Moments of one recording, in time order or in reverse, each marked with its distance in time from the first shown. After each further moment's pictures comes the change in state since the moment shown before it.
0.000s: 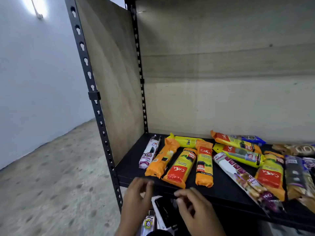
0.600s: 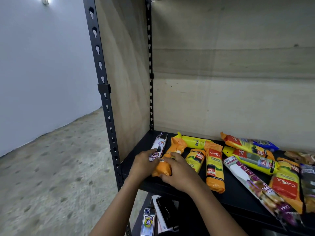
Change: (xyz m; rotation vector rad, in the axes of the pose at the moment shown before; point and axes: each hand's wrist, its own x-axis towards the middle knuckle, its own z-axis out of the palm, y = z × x) left_hand 0.124 -0.024 0.006 0.146 -0.312 -0.217; right_hand 0.137 0.009 0.056 -0.480 -0.371 0.023
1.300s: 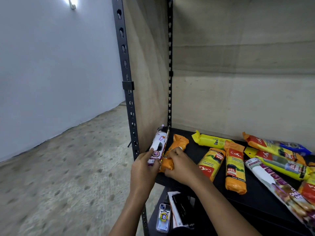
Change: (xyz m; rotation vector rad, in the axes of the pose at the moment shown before) left_hand -0.075 -0.012 -0.030 -0.064 0.453 0.007; right_hand 0.024 -0.041 0.017 0.077 0.001 -0.173
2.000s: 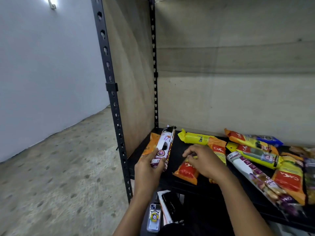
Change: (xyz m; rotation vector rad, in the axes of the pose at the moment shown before) left_hand -0.020 0.039 0.026 -0.178 -0.057 0.038; right_hand -0.057 0.047 -0.084 0.143 0.110 0.198
